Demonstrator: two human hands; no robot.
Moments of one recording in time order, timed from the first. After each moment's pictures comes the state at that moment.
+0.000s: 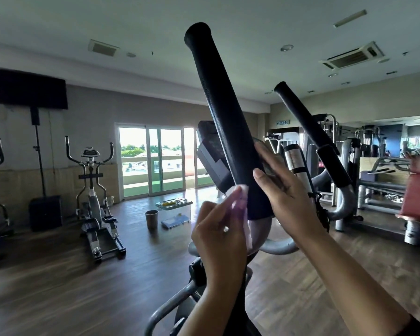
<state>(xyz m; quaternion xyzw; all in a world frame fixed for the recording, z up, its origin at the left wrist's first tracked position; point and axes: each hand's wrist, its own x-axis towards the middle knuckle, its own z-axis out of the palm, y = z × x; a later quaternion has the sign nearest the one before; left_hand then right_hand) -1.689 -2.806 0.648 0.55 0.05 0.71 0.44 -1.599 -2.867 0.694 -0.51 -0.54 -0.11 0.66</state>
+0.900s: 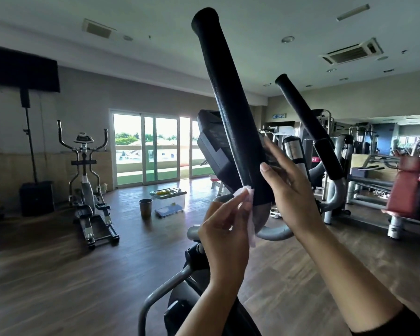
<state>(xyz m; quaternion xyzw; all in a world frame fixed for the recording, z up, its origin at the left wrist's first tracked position) -1.701 -2.818 0.632 0.56 0.05 0.64 0.52 -1.604 -2.871 0.684 -0.53 -0.52 -0.13 0.66</state>
